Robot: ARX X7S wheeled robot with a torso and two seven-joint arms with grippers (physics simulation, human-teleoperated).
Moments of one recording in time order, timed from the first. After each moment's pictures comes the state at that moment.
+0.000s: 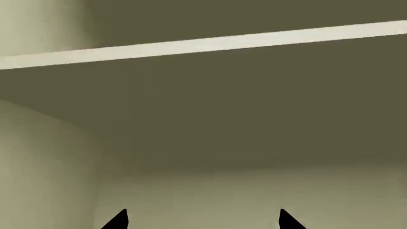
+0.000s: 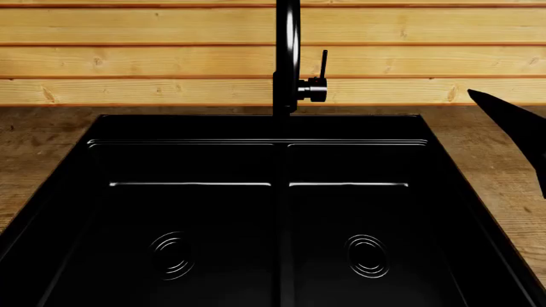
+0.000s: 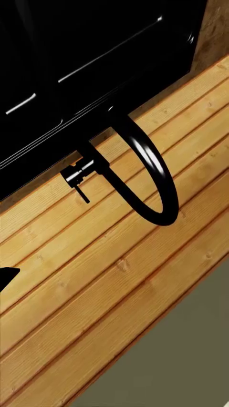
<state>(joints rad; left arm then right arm) -2.33 -0.58 0.52 -0.30 -1.06 -1.16 -0.43 1.86 1.23 -0.48 -0.68 1.38 1.40 -0.22</state>
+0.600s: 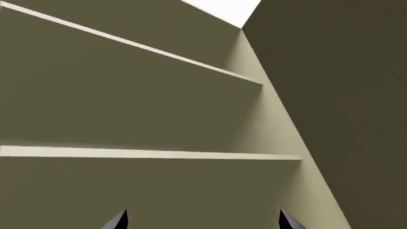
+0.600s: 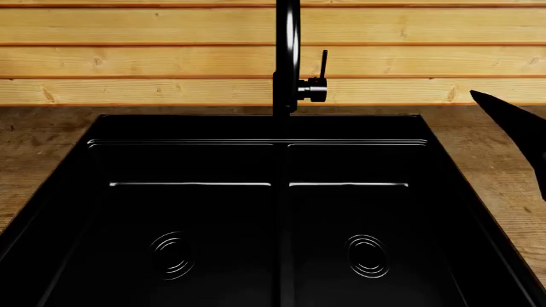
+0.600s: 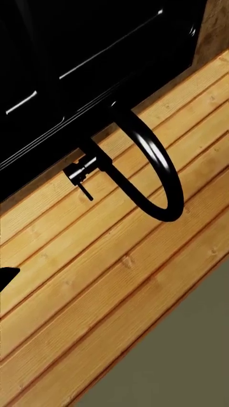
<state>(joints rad) -2.16 -0.45 -0.04 0.17 -1.61 -1.19 -0.60 1.84 1.25 -0.49 -0.68 1.40 1.39 -0.19</state>
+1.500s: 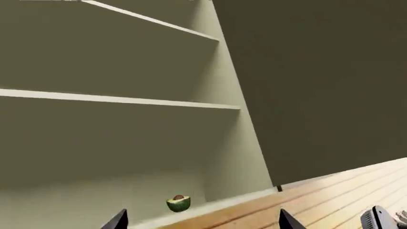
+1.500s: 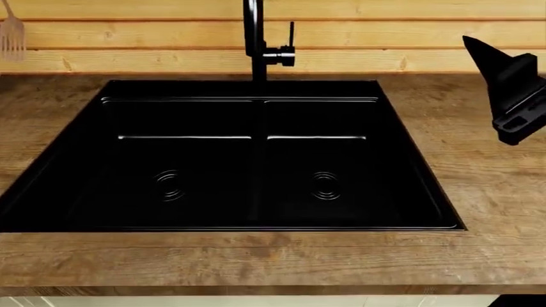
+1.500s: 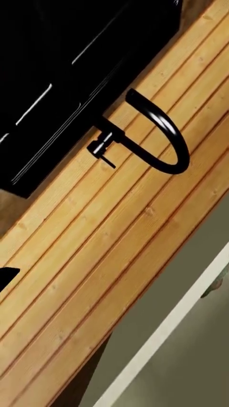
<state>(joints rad) -1.75 -0.57 -0.14 0.52 -2.07 -1.18 -0.92 1.71 1.14 -0.53 -0.57 1.33 1.32 0.11</state>
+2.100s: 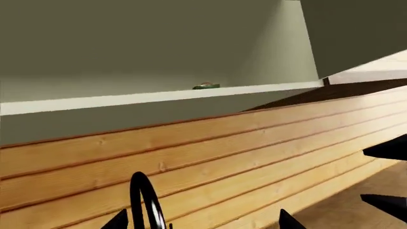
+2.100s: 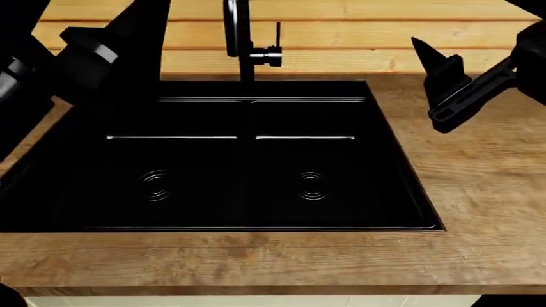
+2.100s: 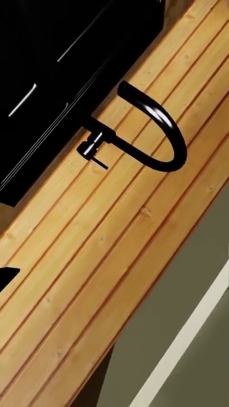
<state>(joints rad) -1.13 -0.50 -0.32 0.73 -1.45 -1.35 -0.38 1.55 1.03 -0.56 -0.54 1.24 1.17 0.21</state>
